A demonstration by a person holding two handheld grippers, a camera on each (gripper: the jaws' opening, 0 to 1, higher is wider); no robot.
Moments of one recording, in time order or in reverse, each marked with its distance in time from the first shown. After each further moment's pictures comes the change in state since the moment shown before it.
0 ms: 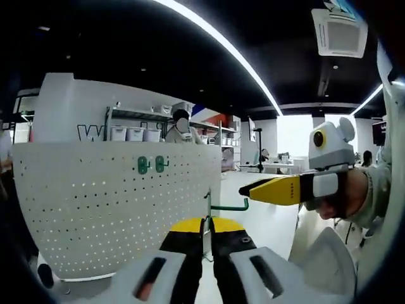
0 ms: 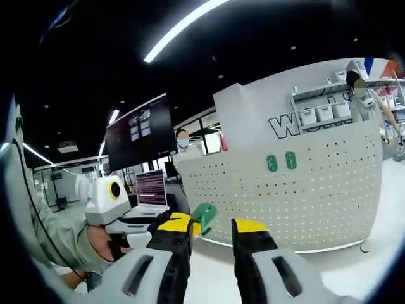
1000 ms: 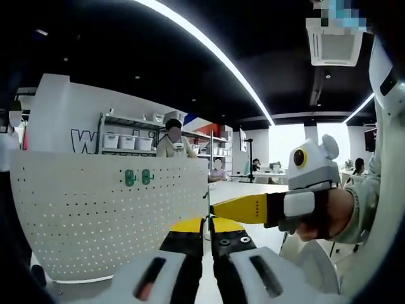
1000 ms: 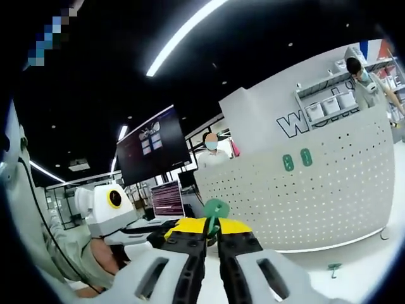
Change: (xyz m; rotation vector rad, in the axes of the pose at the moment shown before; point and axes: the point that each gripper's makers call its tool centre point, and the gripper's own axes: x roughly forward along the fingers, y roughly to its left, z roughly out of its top) left arm -0.007 -0.027 0.019 -0.022 -0.059 -0.056; right arm 0.005 0.022 0.004 0.100 -0.043 0.075
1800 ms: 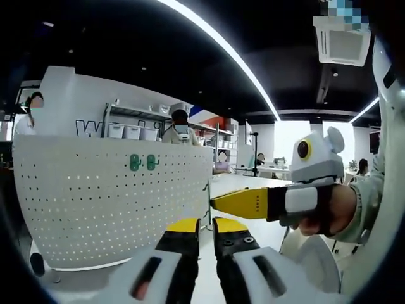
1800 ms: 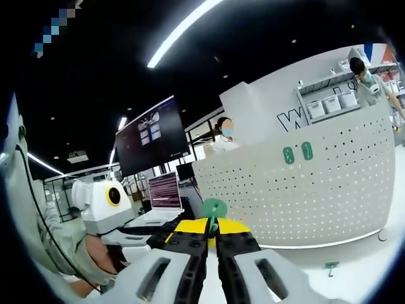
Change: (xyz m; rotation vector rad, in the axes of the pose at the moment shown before) left arm -0.006 0.010 -0.025 -0.034 0.058 0.039; right arm 0.006 -0.003 -0.016 -0.034 0.046 -0.011
